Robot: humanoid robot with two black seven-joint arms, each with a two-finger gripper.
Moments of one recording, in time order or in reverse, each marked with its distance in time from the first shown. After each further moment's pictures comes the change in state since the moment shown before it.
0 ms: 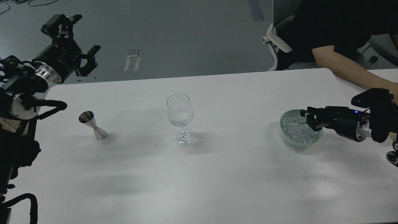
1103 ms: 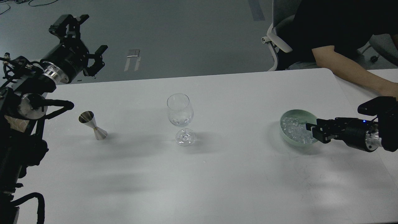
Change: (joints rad) left arm -0.006 -0.039 -0.001 0.000 0.000 0.000 -0.002; right arm -0.057 -0.041 -0.002 0.042 0.003 0.067 -0.003
